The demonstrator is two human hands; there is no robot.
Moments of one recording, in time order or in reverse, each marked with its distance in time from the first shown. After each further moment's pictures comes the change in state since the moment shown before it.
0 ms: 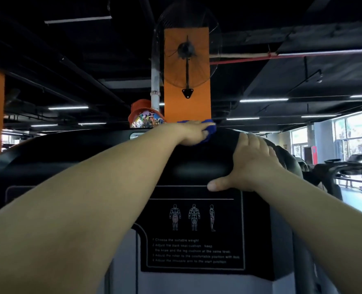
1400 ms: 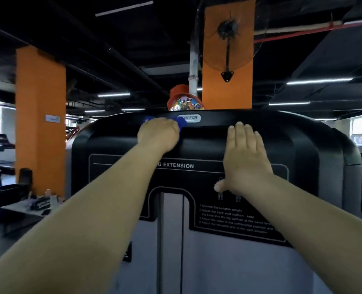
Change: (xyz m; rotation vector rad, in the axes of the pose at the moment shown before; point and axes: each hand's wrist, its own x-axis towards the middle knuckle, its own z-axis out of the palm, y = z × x) left_hand -0.124 -0.103 0.038 0.150 0.474 -0.422; right_hand -0.036 -0.076 0.047 -0.277 0.027 -0.264
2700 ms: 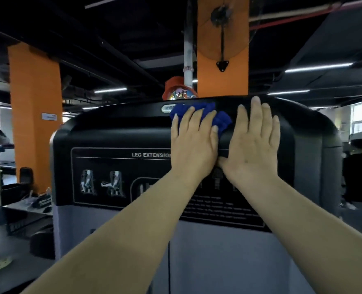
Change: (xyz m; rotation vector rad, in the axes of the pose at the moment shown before) left_hand -0.058 0.106 0.054 -0.200 0.469 0.196; right_hand -0.016 0.032 0.028 0.294 0.474 0.145
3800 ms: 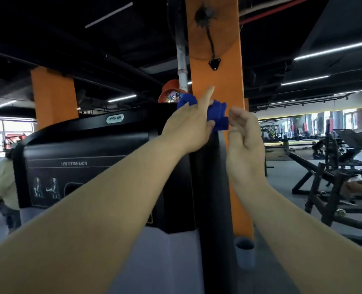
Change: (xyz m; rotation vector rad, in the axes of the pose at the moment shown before) left_hand 0.074 0.217 0.033 0.024 -0.435 0.103; right_hand 0.010 0.232 -0.010 1.507 0.144 0.188
